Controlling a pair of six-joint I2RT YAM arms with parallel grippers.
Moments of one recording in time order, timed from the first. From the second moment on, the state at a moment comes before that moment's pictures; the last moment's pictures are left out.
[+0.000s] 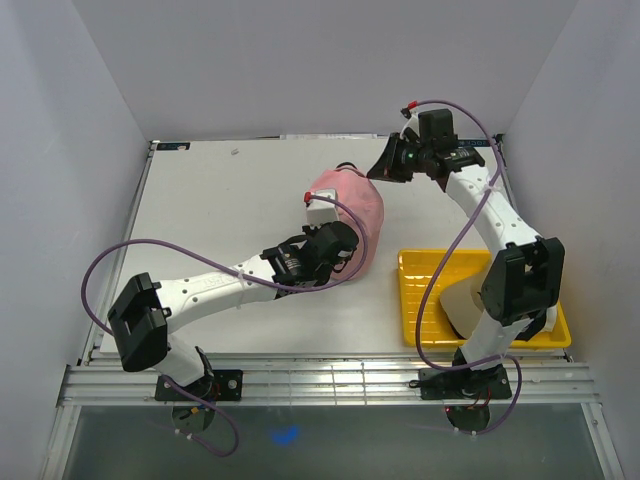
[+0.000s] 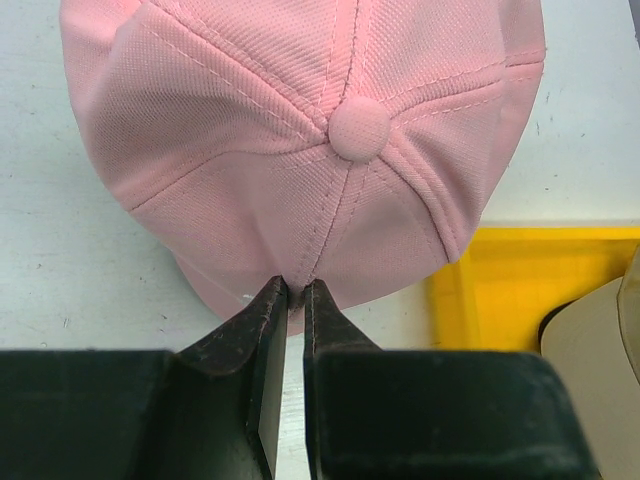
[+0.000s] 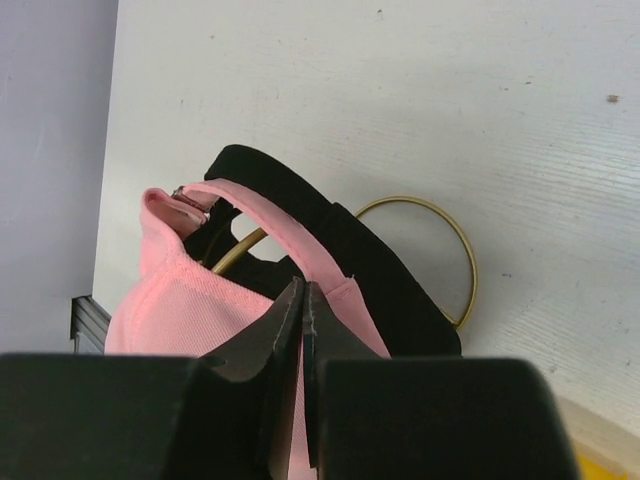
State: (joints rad) left arm -1.08 1.50 1.18 -0.30 -0.71 -0.76; right arm 0.29 1.71 1.60 -0.52 -0.48 0.46
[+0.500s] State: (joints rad) left arm -1.08 1.50 1.18 -0.30 -0.71 -0.76; right arm 0.29 1.76 1.67 -0.56 -0.44 0.44
